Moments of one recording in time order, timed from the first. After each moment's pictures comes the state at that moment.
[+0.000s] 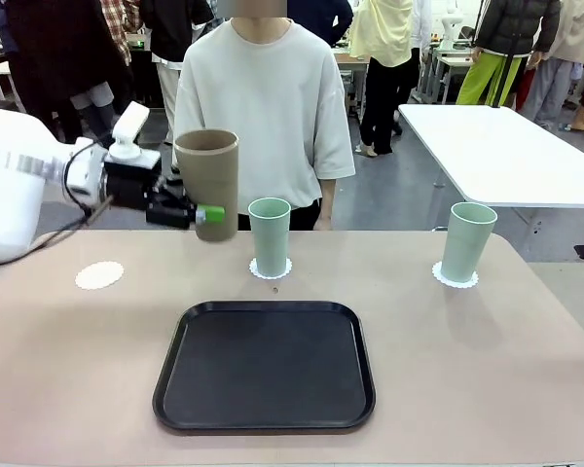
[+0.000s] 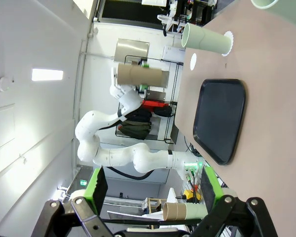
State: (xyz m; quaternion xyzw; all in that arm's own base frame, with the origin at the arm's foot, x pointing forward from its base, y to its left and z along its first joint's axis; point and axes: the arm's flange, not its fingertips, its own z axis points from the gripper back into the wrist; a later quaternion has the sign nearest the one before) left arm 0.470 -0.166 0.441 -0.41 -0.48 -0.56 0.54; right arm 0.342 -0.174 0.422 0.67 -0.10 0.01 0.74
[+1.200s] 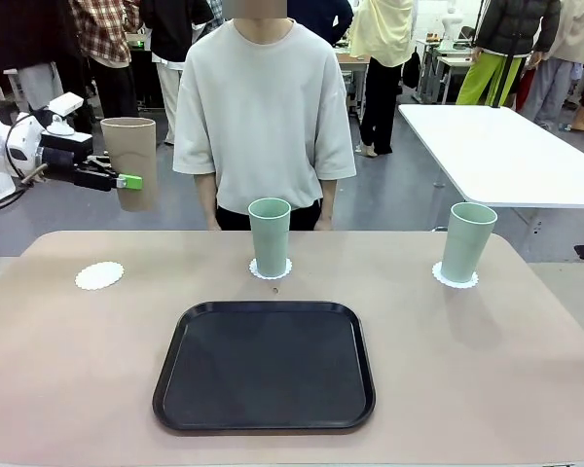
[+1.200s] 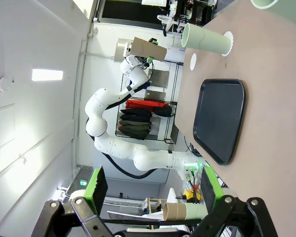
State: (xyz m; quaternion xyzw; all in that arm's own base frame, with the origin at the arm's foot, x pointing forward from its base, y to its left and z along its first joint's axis) left arm 0.587 -0.007 0.414 -0.45 -0.43 -0.52 0.59; right arm 0.342 -0.174 0.422 0.67 -0.10 0.01 0.74
